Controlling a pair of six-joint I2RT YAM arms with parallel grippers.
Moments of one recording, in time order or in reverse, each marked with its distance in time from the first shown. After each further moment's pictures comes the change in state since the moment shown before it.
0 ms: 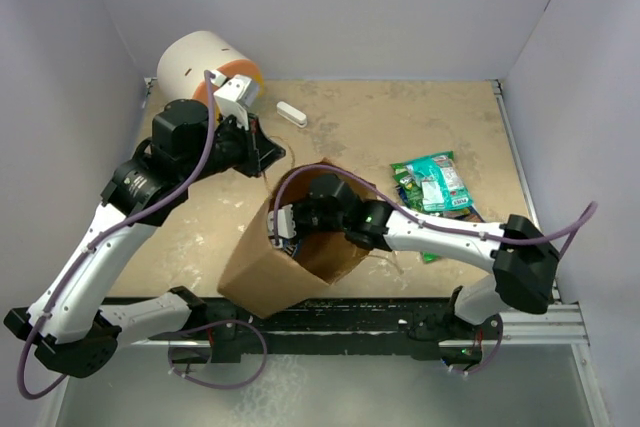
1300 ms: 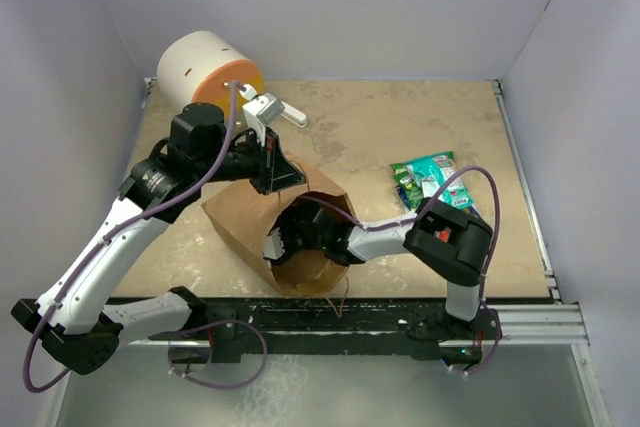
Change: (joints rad) left arm -0.001 0.018 -0.085 0.048 0.340 0.003; right arm 0.030 0.327 -0.141 0.438 0.080 -0.115
